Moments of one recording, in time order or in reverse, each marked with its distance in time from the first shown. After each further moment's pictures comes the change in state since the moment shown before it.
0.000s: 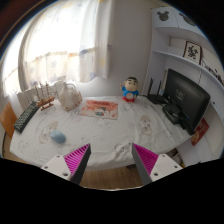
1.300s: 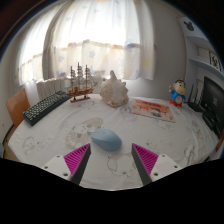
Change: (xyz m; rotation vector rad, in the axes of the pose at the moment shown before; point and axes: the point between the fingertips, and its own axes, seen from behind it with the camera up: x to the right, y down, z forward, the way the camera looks) arm -0.268 0.050 0.127 0.133 -0.218 -0.100
